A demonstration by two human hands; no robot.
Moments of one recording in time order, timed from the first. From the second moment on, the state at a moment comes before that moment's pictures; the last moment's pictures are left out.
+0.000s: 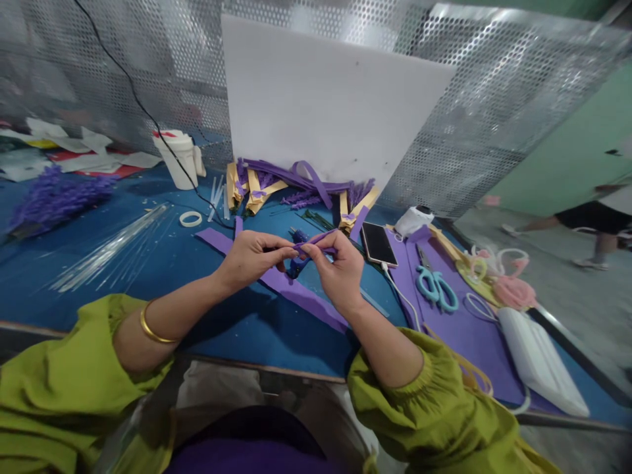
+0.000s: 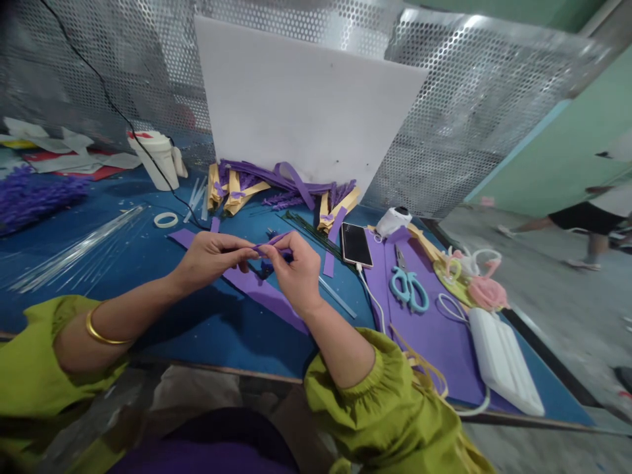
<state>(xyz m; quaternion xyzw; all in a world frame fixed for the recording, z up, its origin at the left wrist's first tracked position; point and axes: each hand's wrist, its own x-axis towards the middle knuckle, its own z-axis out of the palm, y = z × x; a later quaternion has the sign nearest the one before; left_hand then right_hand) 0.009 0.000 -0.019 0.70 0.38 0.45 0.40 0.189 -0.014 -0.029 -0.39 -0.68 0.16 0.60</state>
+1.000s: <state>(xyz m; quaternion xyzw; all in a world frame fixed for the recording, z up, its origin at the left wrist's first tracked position) 0.005 0.003 -0.018 0.73 0.42 0.43 0.33 0.194 0.000 -0.023 -0.40 -0.52 0.32 0.68</state>
